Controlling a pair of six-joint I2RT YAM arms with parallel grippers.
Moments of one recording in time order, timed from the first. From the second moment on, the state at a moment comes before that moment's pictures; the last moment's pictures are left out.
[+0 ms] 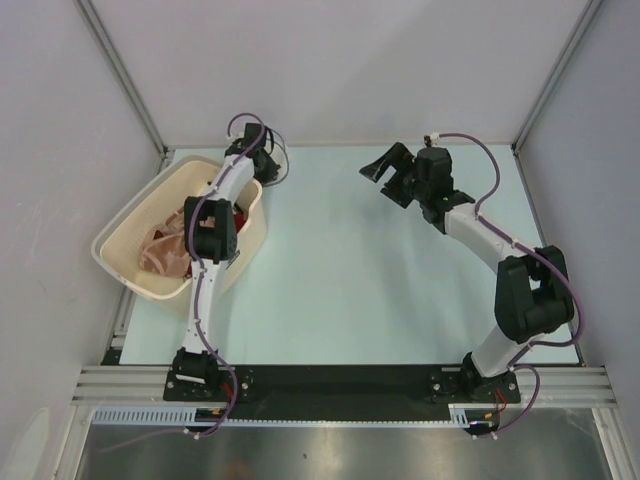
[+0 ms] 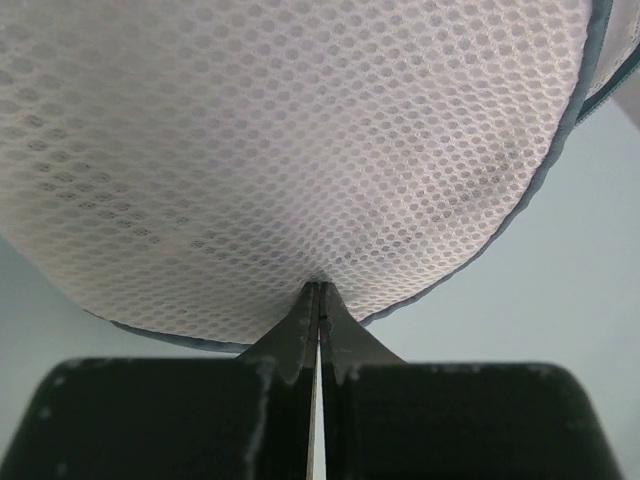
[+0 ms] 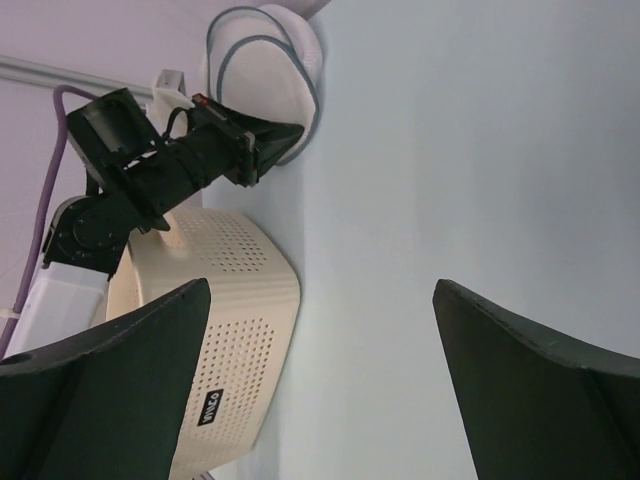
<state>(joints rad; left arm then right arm) -0.16 2.61 2.35 -0.64 -0.07 -0.78 0.32 1.66 1.20 0.07 -0.21 0.93</state>
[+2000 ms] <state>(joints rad) -0.39 1.66 1.58 -0.73 -0.29 -0.29 0.40 2.13 1.45 -0.01 -0.33 0.48</state>
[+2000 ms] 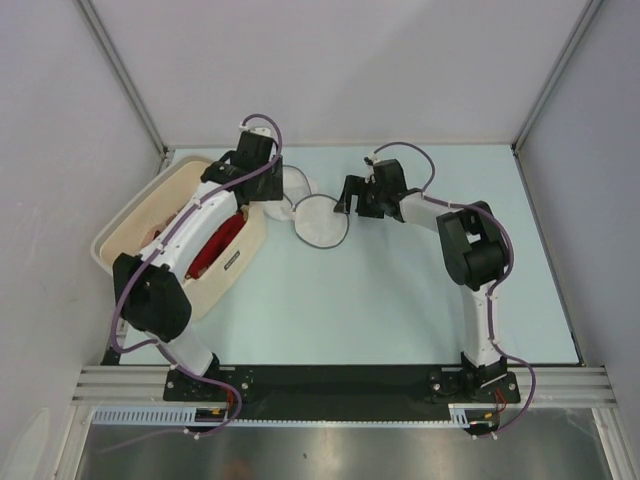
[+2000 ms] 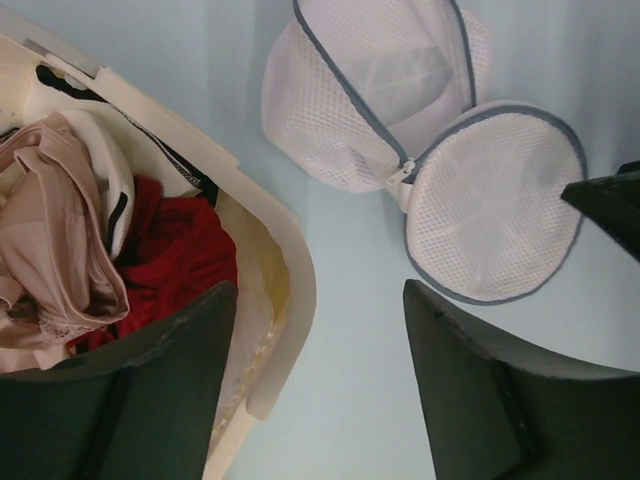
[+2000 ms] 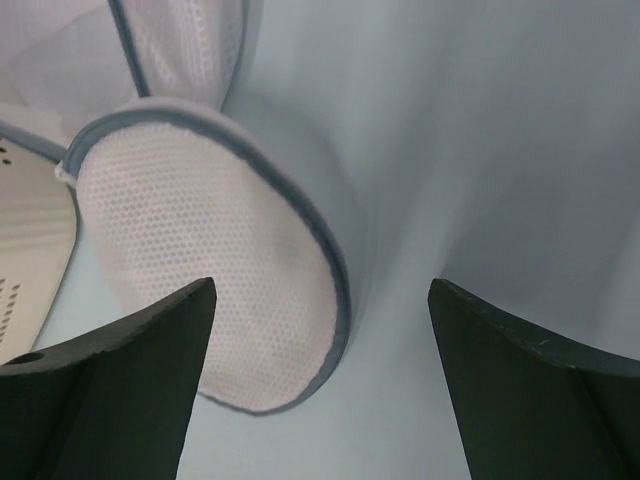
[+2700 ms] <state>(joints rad) -0.32 1.66 1.48 -0.66 -0.16 -0.23 0.41 2.31 1.65 0.02 -0.49 0.55</state>
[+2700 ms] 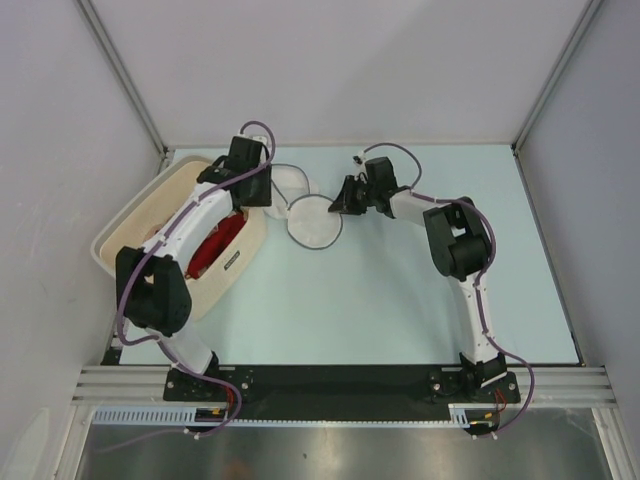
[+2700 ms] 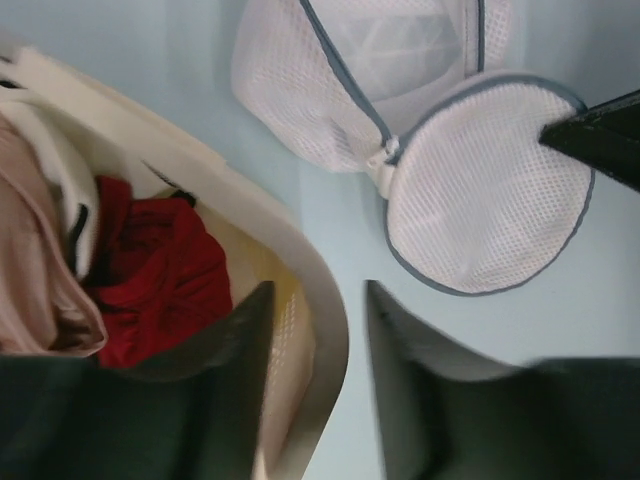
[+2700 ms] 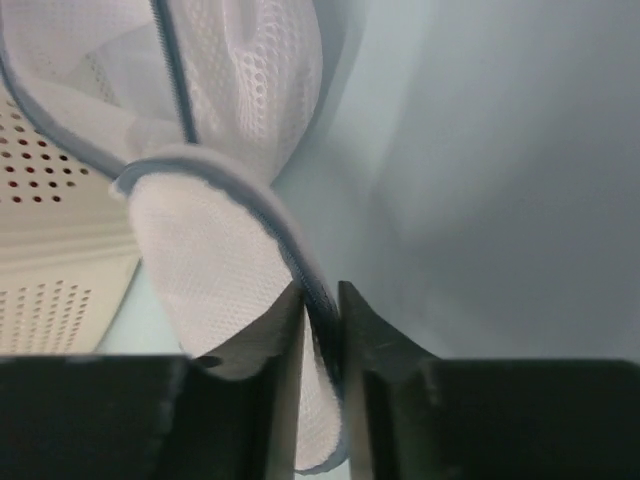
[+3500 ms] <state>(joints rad) -0.68 1.26 1.05 -0.60 -0.02 -0.06 0.21 1.55 1.48 -0.59 -0.27 0.57</state>
